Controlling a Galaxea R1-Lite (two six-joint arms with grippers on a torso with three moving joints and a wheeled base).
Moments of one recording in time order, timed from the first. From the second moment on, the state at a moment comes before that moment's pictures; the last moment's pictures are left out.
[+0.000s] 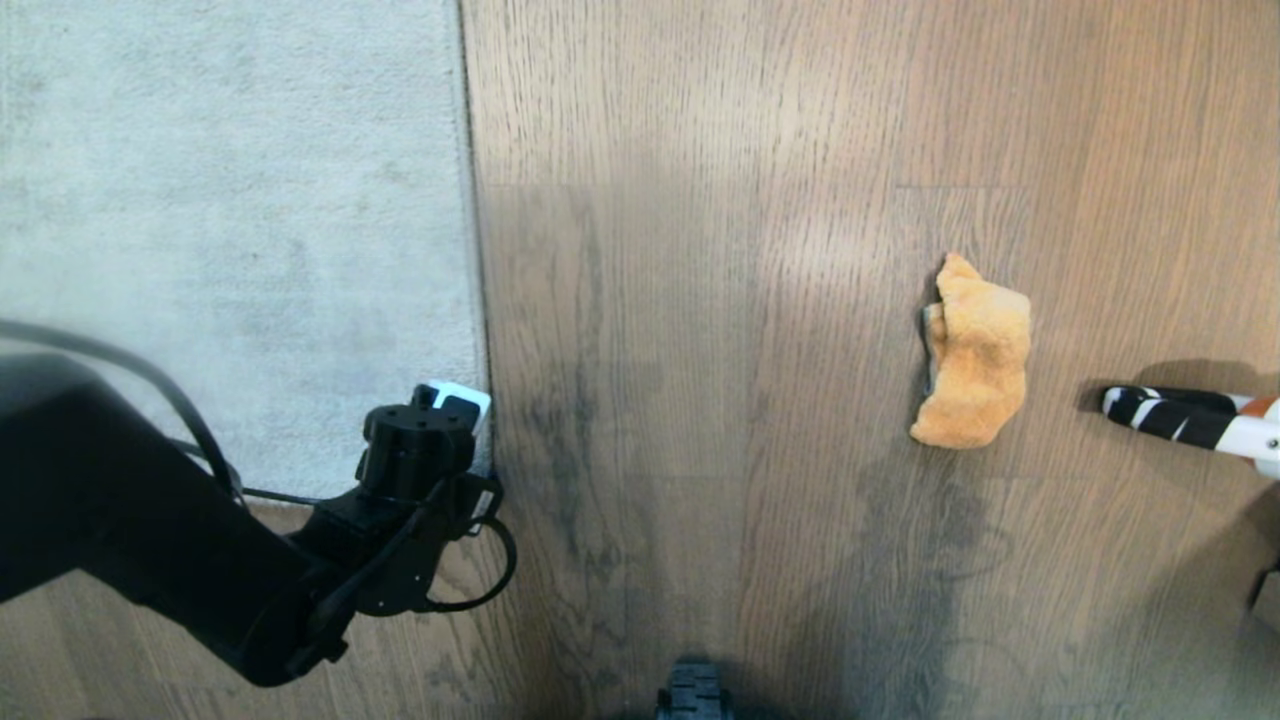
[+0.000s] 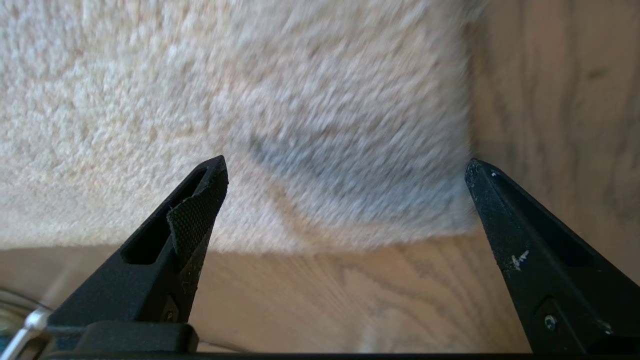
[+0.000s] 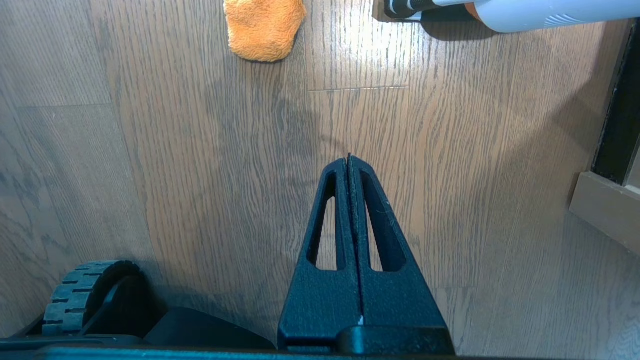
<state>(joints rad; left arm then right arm) -0.46 1.94 -0.58 -0.87 0.64 0.17 0.00 0.00 0.00 -0.05 -0.04 0.06</state>
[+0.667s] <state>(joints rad) -0.46 1.96 -0.56 -0.88 0.65 0.17 0.00 0.00 0.00 -0.05 -0.04 0.06</state>
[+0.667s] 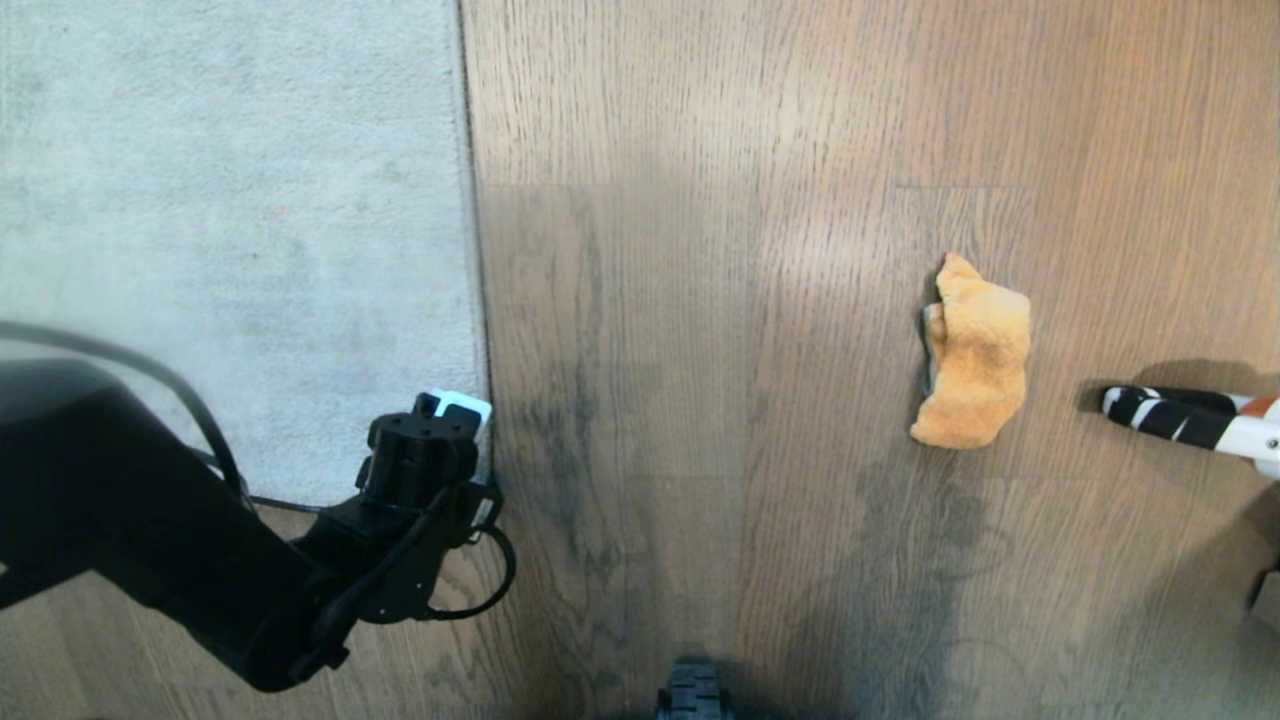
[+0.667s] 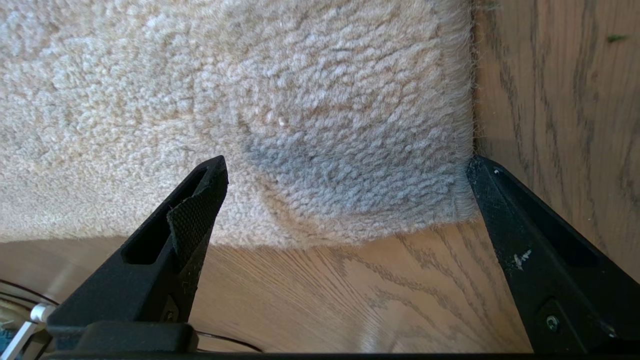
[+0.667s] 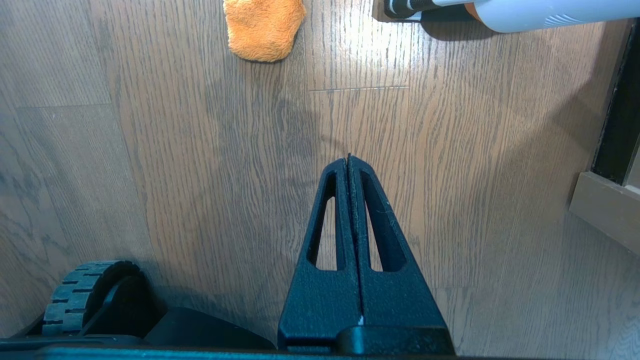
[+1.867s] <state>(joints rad) -0.28 1.96 -0.56 -0.99 0.64 0.34 0.00 0.00 0.00 -0.05 -0.04 0.06</state>
